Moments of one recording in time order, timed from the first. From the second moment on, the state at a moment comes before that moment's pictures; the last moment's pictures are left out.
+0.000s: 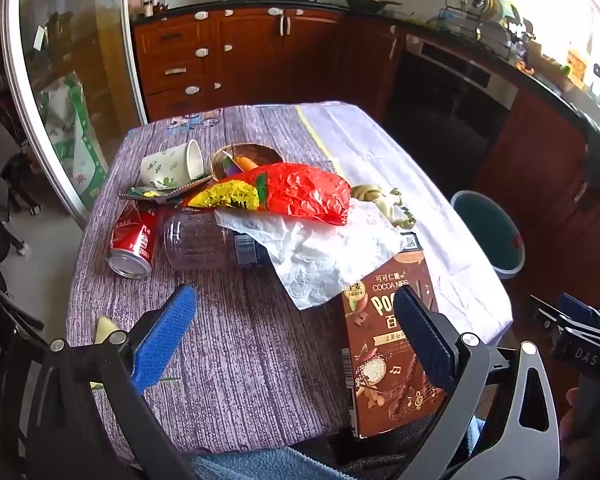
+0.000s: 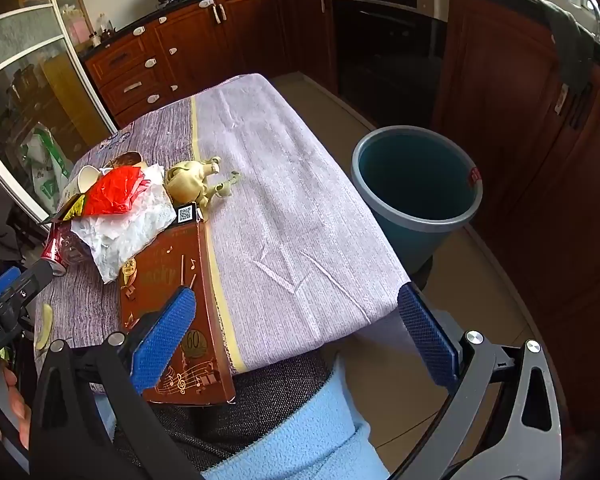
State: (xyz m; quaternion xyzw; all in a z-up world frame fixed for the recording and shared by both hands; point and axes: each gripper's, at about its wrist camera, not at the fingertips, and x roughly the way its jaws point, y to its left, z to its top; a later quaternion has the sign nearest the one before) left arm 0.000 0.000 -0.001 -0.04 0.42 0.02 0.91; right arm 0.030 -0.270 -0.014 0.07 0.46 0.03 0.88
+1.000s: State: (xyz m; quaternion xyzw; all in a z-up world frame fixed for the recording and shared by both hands) left arm 0.002 0.000 -0.007 -0.03 0.40 0.02 0.92; right arm 0.032 -0.259 -0.021 0.06 0.48 0.05 0.87
